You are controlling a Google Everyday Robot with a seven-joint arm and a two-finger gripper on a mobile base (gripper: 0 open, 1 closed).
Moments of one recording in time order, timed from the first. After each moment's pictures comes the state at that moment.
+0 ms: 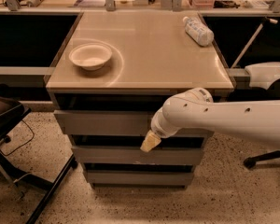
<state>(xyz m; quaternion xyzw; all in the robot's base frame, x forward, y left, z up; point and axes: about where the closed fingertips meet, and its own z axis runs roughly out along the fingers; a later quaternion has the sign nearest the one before) 0.580 -0.052 0.619 -0.53 0.81 0.03 0.24</state>
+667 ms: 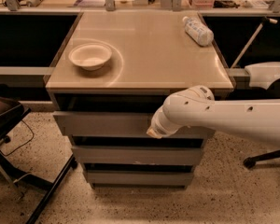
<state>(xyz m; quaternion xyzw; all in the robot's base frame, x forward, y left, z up) 0.580 -0.052 0.628 -0.53 0.81 0.03 0.24</state>
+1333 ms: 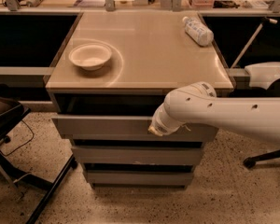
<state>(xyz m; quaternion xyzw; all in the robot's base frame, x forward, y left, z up) 0.580 -0.053 0.642 -0.53 0.81 0.03 0.24</state>
